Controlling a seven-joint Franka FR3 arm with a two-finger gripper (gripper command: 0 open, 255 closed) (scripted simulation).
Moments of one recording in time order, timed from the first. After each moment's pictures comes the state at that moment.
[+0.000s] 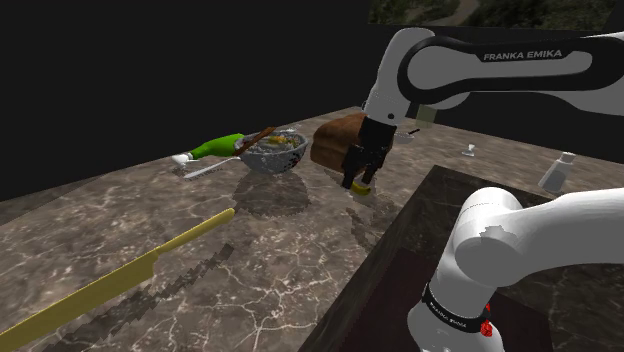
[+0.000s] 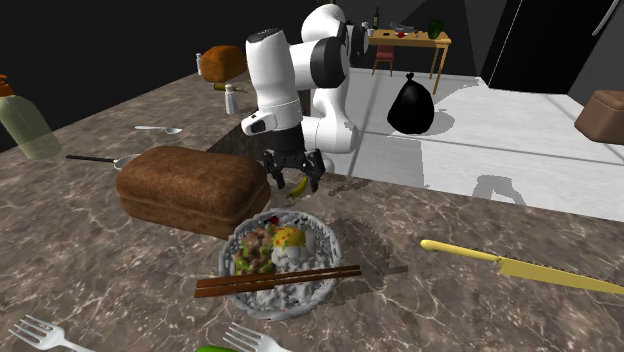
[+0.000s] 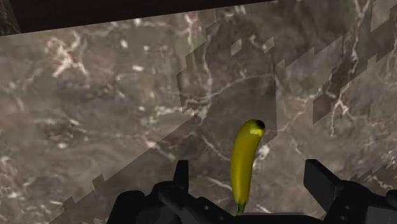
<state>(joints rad) 0.00 -1.02 -0.09 -2.77 0.14 1.85 0.06</state>
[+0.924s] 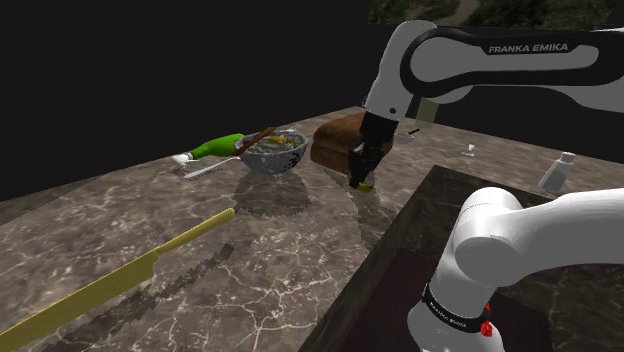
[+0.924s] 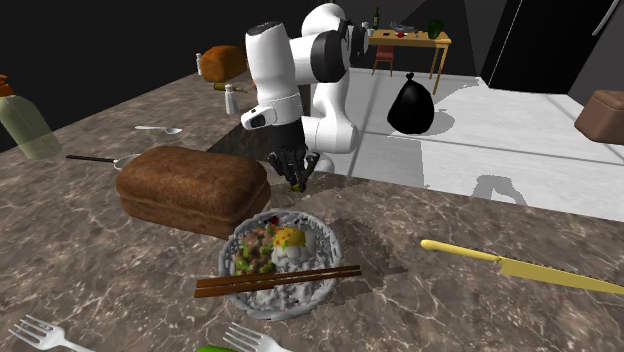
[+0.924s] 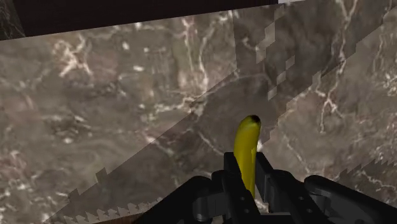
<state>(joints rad) 0.00 -1.02 -0.09 -2.75 0.14 1.82 0.06</state>
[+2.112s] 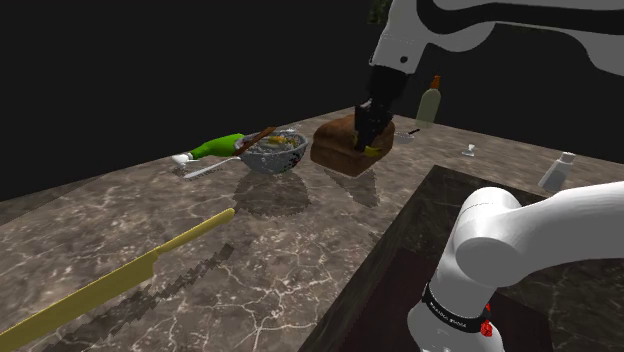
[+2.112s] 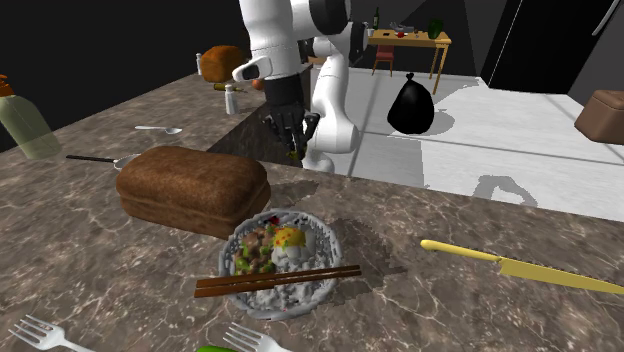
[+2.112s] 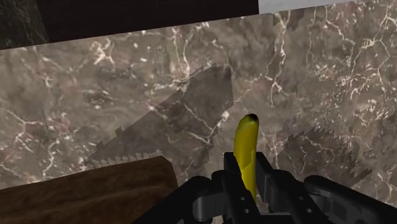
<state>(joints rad) 0.01 -0.96 -0.09 -2.48 0.14 1.62 0.10</state>
